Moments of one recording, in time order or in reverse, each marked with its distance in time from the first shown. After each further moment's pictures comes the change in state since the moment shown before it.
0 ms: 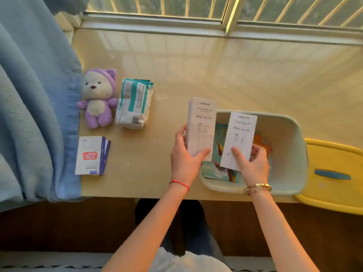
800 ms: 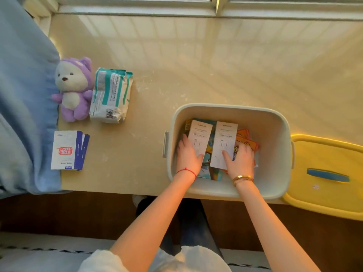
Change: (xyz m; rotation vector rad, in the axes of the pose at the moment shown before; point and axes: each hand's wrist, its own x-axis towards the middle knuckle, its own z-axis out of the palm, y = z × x) left_hand 0.033 -0.058 0.133 0.609 -0.105 -0.204; right_hand 0.086 0.081 -0.018 -0.590 -0.172 -0.111
